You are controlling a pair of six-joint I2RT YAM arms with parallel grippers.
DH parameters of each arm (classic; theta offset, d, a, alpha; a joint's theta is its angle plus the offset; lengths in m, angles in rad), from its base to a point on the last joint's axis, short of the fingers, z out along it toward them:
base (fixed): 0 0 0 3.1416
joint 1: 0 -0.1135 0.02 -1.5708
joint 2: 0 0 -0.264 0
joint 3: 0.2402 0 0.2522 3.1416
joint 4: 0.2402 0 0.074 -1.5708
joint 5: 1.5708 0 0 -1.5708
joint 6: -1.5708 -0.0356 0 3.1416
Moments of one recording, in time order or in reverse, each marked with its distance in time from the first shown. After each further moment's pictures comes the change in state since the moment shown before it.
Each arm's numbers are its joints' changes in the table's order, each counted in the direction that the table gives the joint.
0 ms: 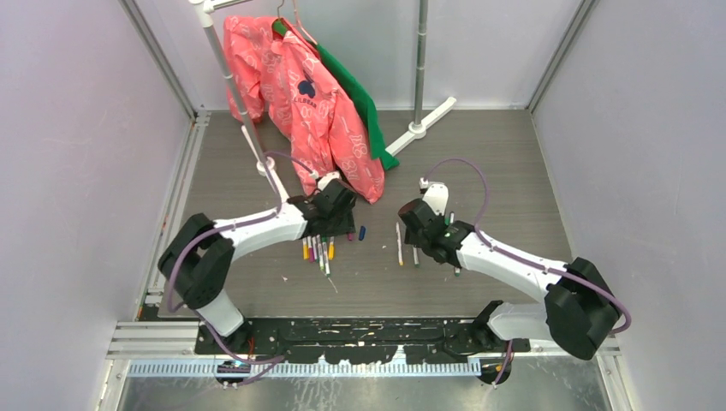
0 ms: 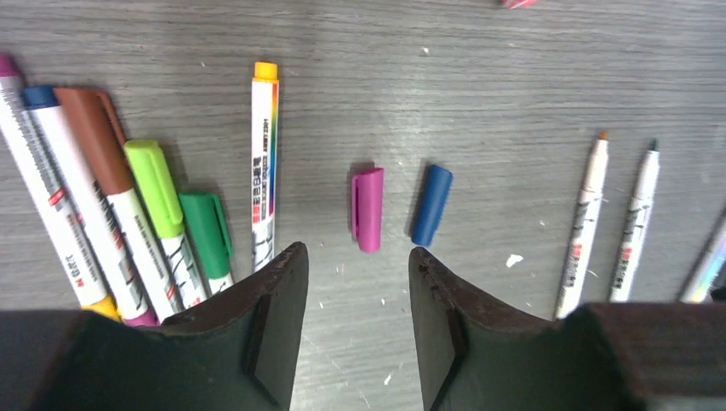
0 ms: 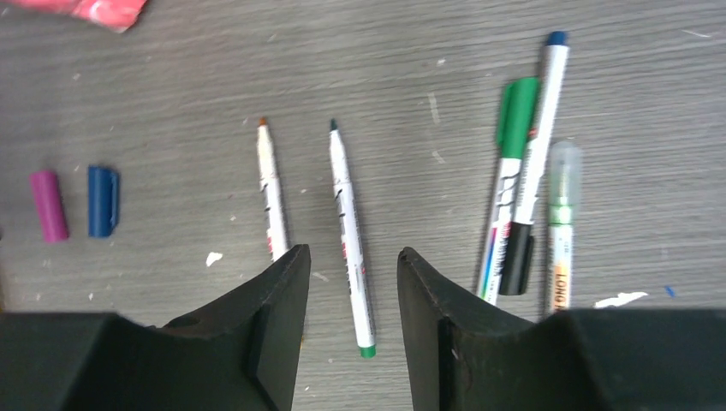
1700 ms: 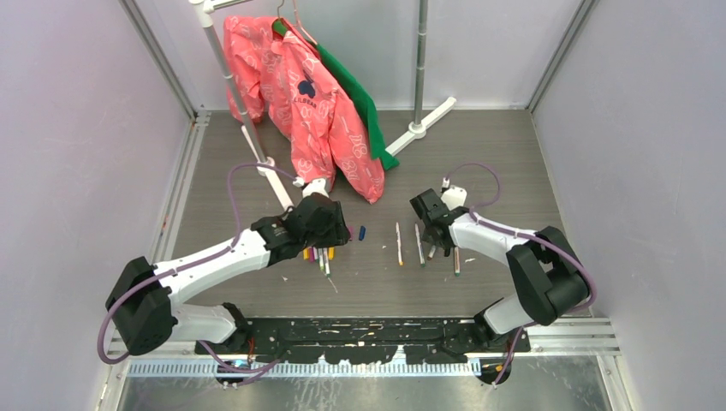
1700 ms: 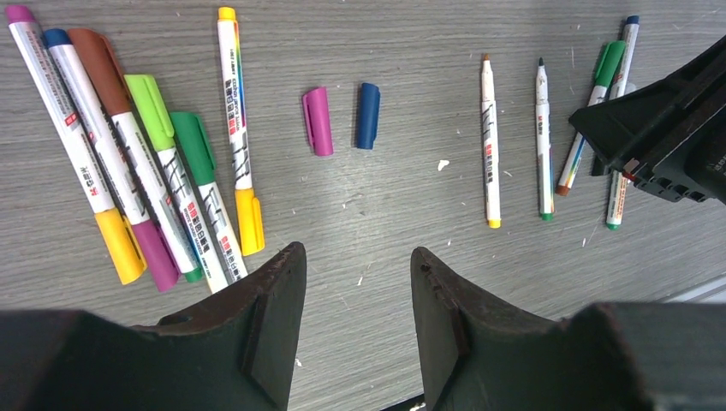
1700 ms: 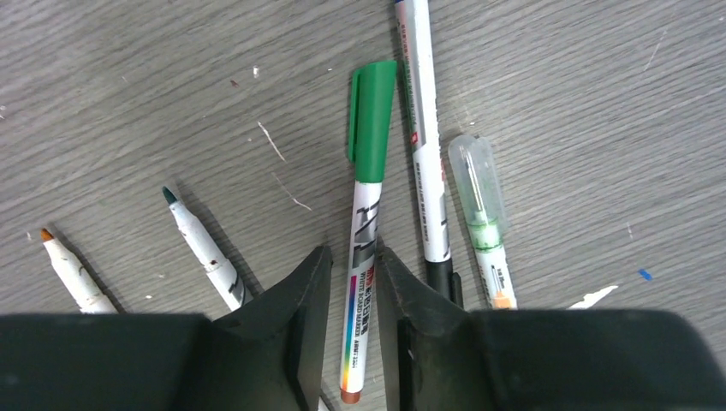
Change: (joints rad) left arm 0.084 0.403 -0.184 -0.006 0.004 -0.005; right arm 0.226 -0.229 0.027 0.054 -0.019 -0.122
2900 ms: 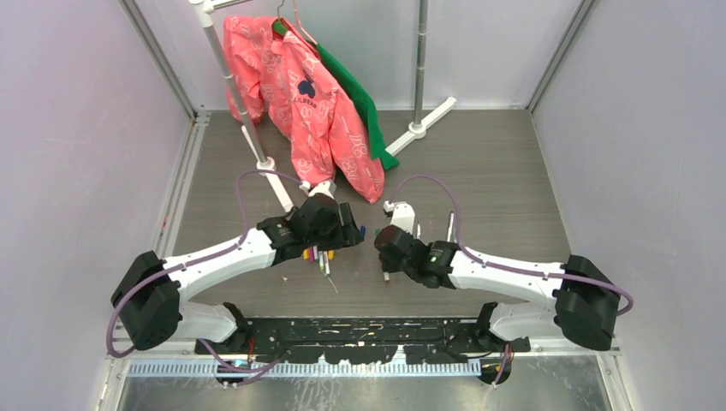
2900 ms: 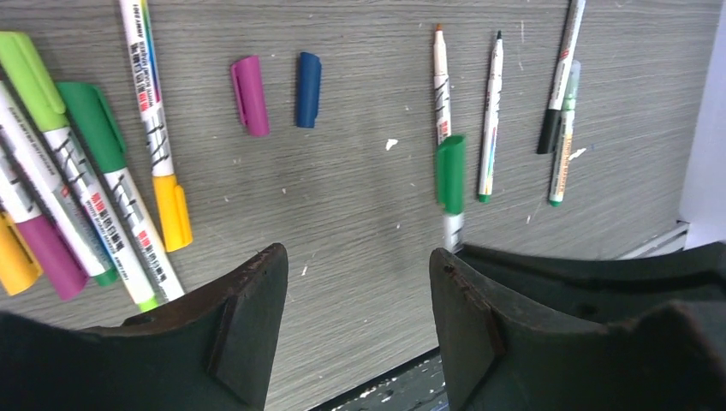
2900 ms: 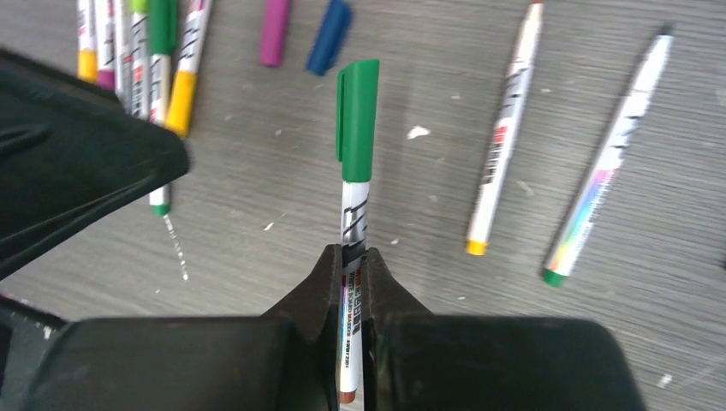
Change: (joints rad) left arm 0.000 -0.039 -0.019 -0.073 0.118 0.083; right arm -0.521 0.257 -0.023 -0.081 -0.053 0.050
